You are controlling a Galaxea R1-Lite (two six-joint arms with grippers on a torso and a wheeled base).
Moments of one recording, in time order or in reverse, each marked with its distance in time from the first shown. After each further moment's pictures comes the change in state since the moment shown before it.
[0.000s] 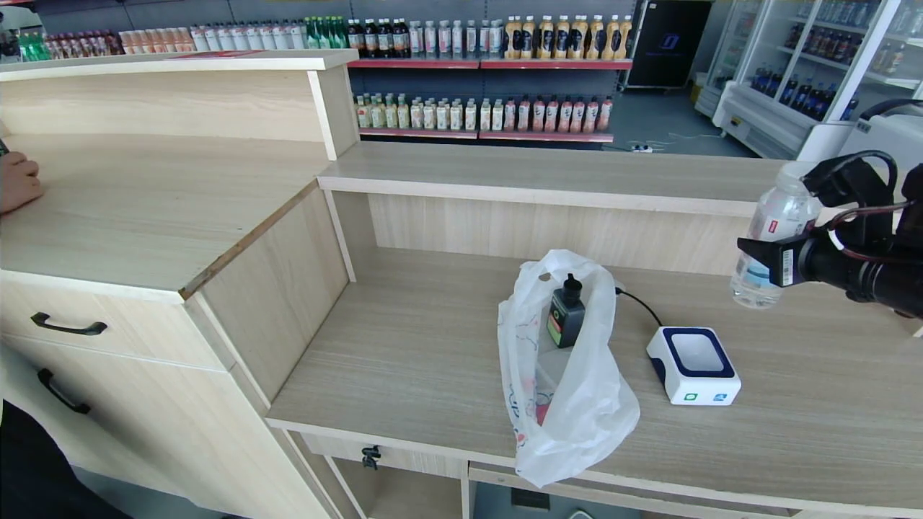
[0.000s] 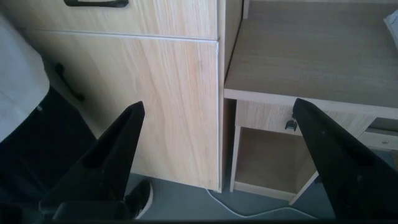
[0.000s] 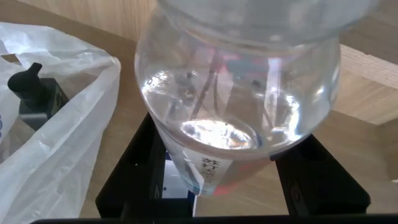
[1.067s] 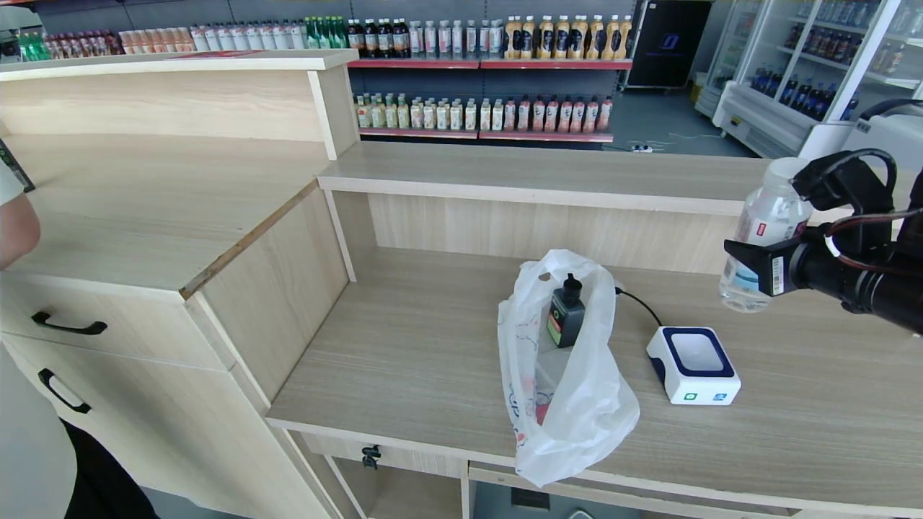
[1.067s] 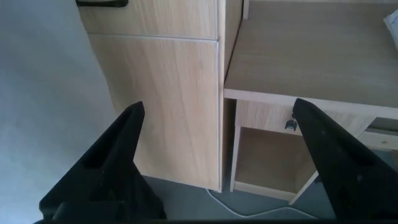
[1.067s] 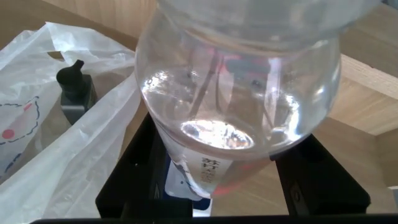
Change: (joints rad) left arm 0.000 0.000 0.000 0.000 0.000 0.000; right arm 0.128 -0.098 0.080 -0.013 -0.097 -0.024
